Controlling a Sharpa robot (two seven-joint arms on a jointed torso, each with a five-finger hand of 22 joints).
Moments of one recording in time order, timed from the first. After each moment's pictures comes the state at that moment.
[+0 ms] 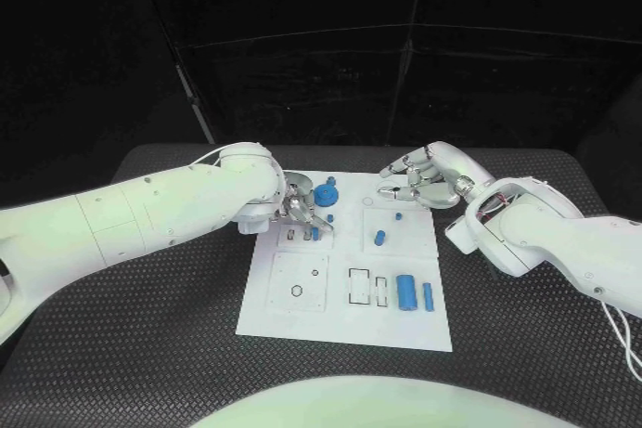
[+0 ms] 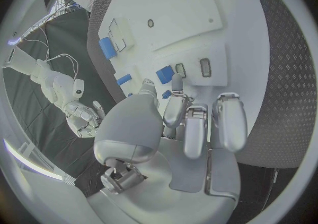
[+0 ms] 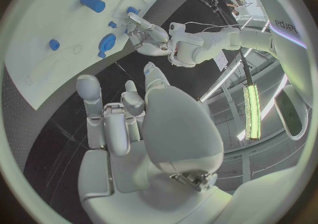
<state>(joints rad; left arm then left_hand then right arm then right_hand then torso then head) 1.21 -0.61 0.01 1.34 -1.15 0.28 -0.52 1.12 0.04 -0.19 0.29 0.05 0.98 0.06 0.51 0.49 1.36 -0.01 1.29 1.20 1.47 -0.06 1.57 1.31 0.08 1.42 0.04 1.41 1.27 1.07 -0.88 0.09 1.65 -1.07 -0.42 0.01 1.45 -0.06 -0.08 0.21 0.29 0.94 0.16 0.13 0.07 1.23 0.07 1.22 1.05 1.46 0.00 1.50 1.31 0.13 1.12 0.11 1.20 0.75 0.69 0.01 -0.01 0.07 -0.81</state>
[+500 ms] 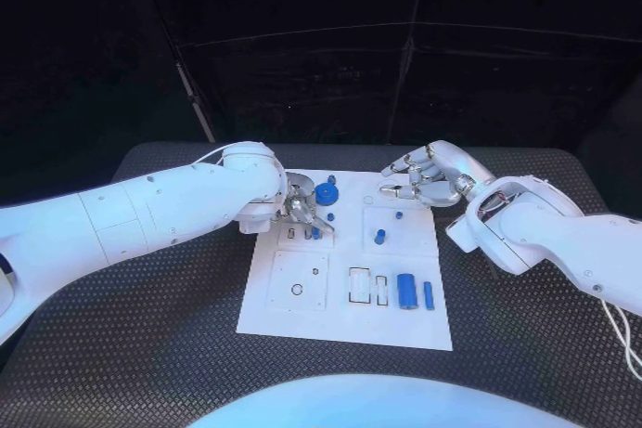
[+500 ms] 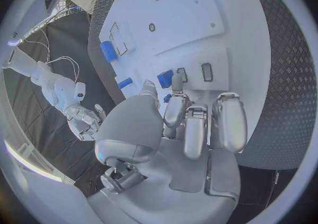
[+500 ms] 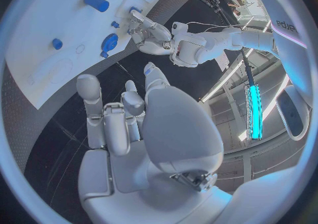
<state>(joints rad) 1.21 -0.61 0.00 1.34 -1.15 0.30 -0.53 1.17 0.08 -0.19 0.29 0.05 0.97 0.06 0.53 0.52 1.36 -0.01 1.29 1.20 1.47 -0.06 1.57 1.31 0.08 1.42 0.04 1.41 1.27 1.07 -0.87 0.09 1.64 -1.07 -0.42 0.00 1.44 -0.06 -0.08 0.22 0.30 0.94 0.16 0.14 0.07 1.23 0.07 1.22 1.05 1.46 0.00 1.49 1.31 0.13 1.12 0.11 1.20 0.74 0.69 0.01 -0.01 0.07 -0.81</state>
